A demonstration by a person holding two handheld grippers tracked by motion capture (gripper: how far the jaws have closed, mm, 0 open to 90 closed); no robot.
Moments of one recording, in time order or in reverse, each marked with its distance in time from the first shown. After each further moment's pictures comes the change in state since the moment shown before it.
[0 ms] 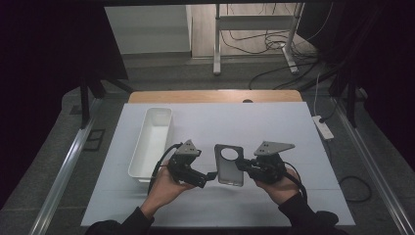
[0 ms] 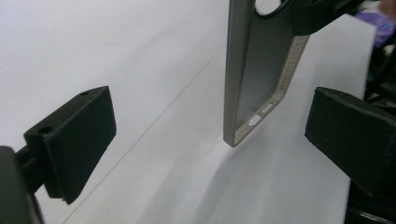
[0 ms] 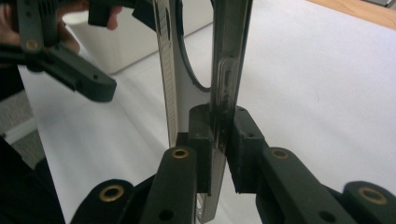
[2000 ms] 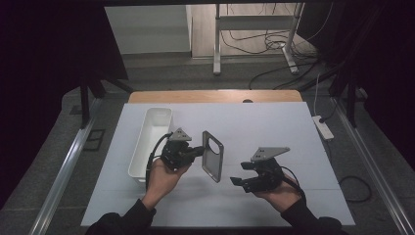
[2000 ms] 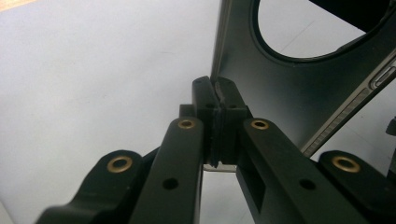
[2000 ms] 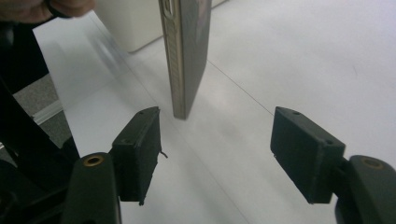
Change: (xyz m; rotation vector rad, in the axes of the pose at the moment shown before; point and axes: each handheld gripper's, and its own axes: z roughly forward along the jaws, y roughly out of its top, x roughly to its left) left arm 0.021 0.017 -0.018 -0.013 0.105 -0.128; right arm 0.008 -0.009 0.003 0.092 0.064 0.008
